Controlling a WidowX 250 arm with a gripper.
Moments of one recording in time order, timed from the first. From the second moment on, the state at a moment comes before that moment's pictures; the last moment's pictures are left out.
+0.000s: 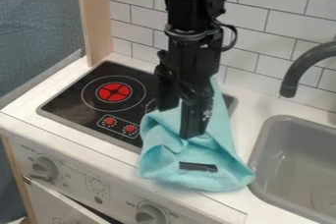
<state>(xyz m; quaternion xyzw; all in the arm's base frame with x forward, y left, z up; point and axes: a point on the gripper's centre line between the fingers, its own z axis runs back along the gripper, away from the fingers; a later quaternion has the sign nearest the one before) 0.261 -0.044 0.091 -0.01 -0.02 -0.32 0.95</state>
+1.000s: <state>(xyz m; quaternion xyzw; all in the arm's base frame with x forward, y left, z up) 0.313 -0.049 0.098 -0.02 -0.04 -0.18 0.98</state>
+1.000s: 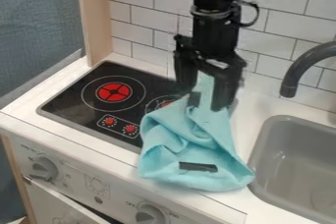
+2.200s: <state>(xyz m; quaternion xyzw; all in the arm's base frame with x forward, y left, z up) 0.374 -0.012 0.033 -0.06 -0.01 -0.04 1.00</state>
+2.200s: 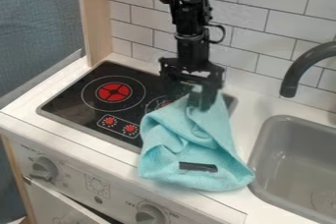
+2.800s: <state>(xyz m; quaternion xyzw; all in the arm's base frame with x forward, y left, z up) 0.376 -0.013 0.029 -0.05 0.00 -0.05 1.00</state>
